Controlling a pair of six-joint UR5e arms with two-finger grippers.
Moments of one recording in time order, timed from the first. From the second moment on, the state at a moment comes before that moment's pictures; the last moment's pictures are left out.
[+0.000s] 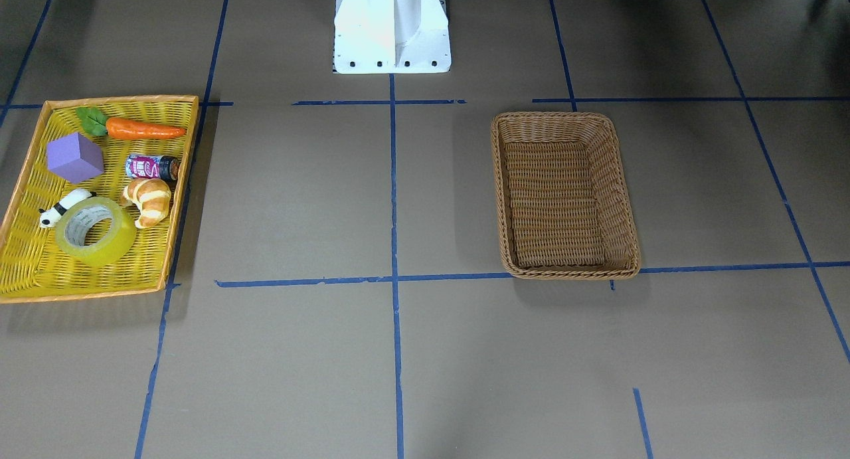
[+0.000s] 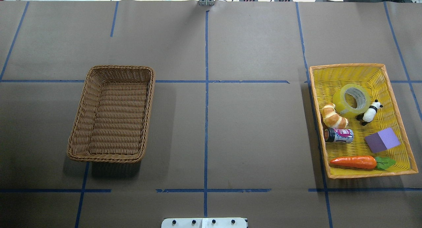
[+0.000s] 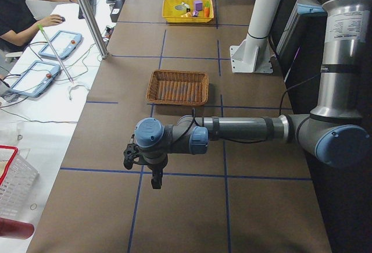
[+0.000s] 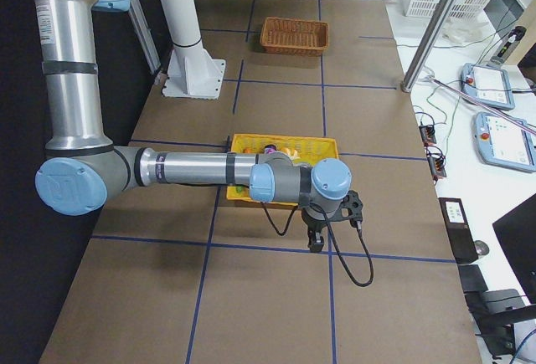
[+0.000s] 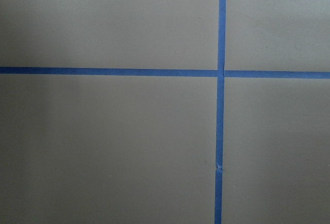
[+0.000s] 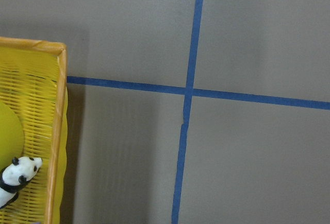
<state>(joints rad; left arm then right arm) -1.59 -1.56 -1.55 -1.60 -2.35 -0.01 1.56 -1.52 1.55 -1.61 2.40 -0.09</state>
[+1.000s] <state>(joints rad) -1.59 -1.57 -1.56 -1.60 -2.35 -0.01 1.52 -1.43 1.57 -1.61 2.40 -0.06</state>
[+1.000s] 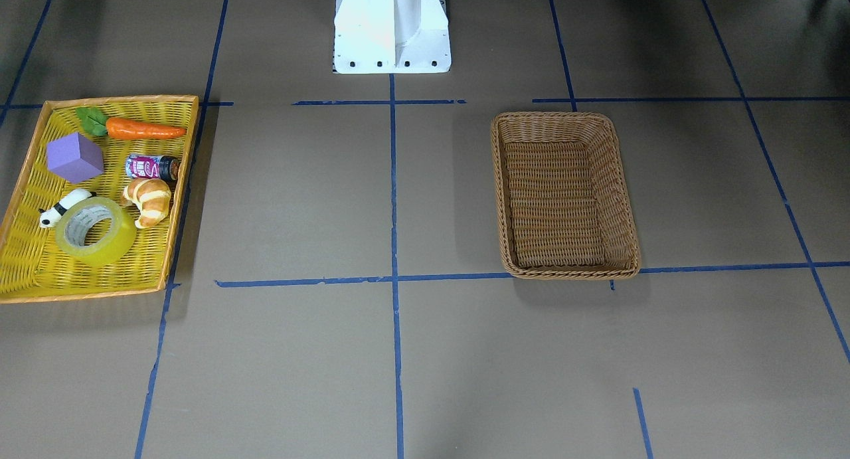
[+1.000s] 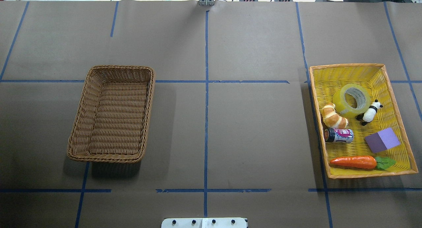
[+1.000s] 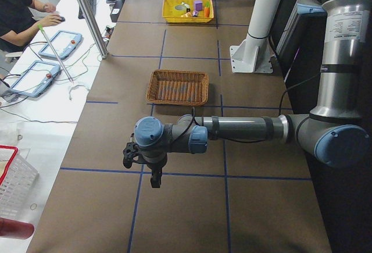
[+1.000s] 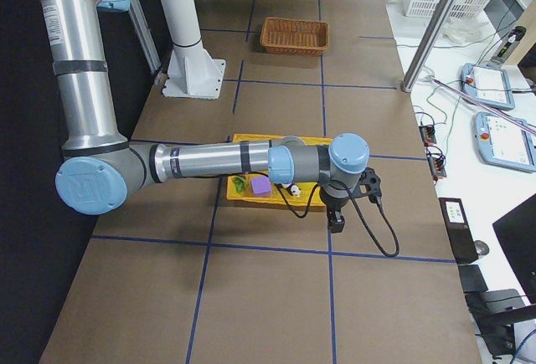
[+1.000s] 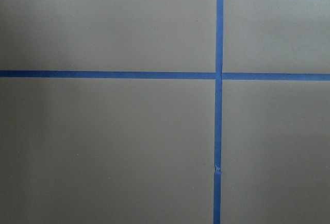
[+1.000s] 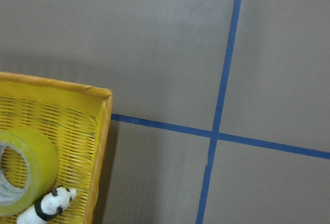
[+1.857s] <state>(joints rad) -1.59 -1.57 -1.56 -1.61 -2.35 -0.01 1.18 -1.48 1.60 -1.12 2.27 0.54</state>
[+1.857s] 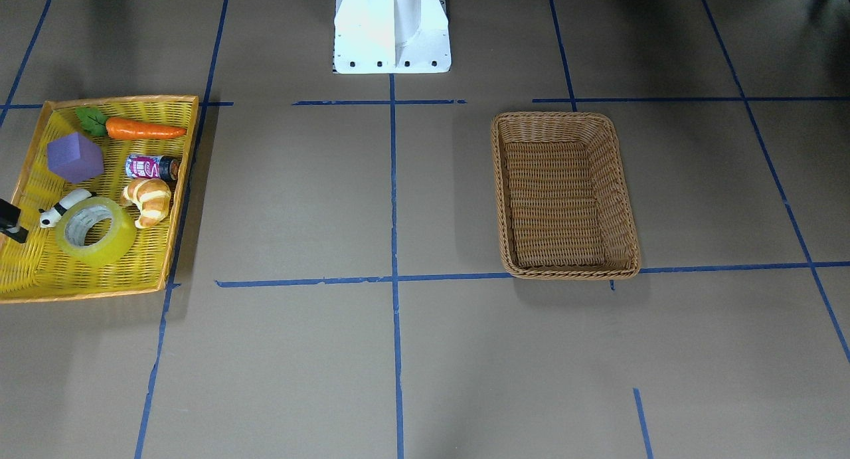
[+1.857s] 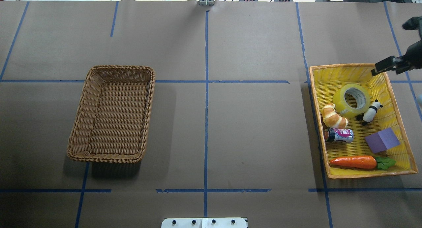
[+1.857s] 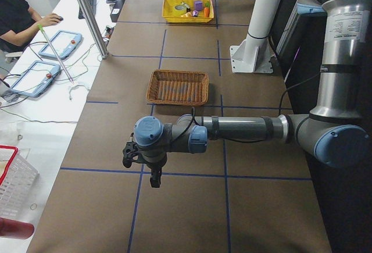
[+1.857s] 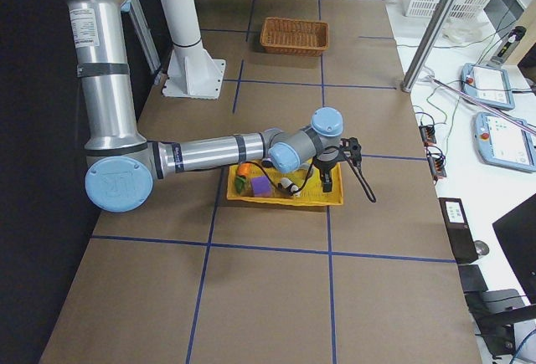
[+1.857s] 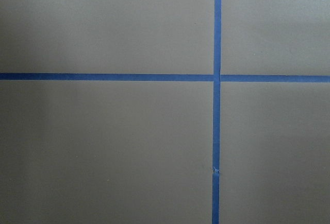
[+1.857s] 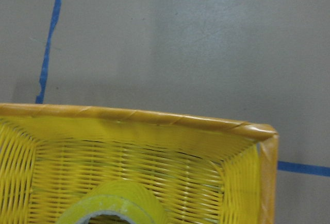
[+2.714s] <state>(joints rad) -1.59 -1.57 -1.56 -1.61 -2.35 -0.01 1.04 -1.48 1.55 -1.07 2.21 0.56</state>
